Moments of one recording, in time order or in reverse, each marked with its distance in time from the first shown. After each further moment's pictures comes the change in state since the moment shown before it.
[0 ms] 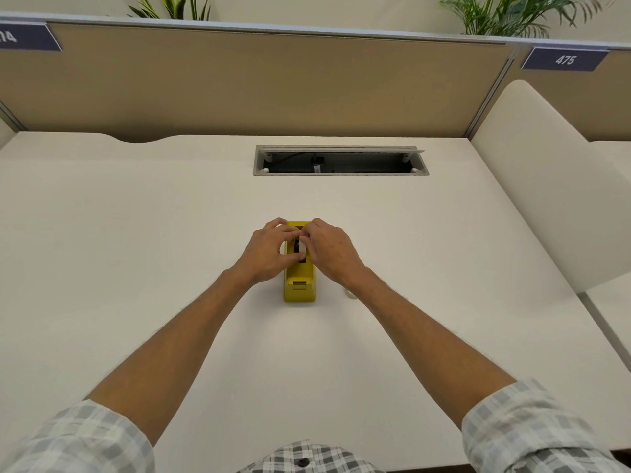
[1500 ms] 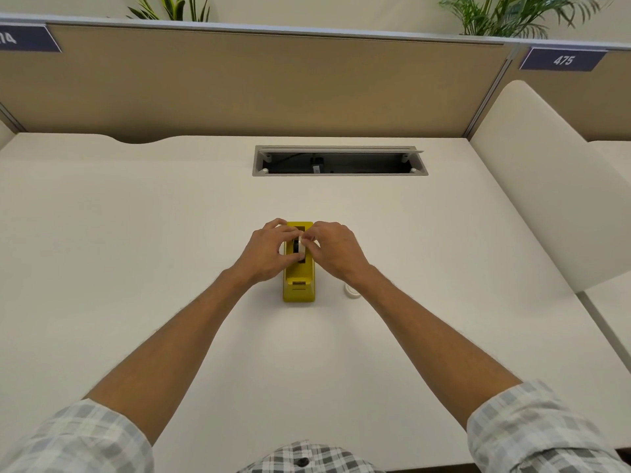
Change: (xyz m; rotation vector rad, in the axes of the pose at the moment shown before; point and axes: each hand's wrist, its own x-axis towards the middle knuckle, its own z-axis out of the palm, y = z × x) left_hand 0.000 0.002 -0.002 0.018 -0.027 -0.021; right_hand -0.002 0.003 -0.008 0.050 0.028 0.025
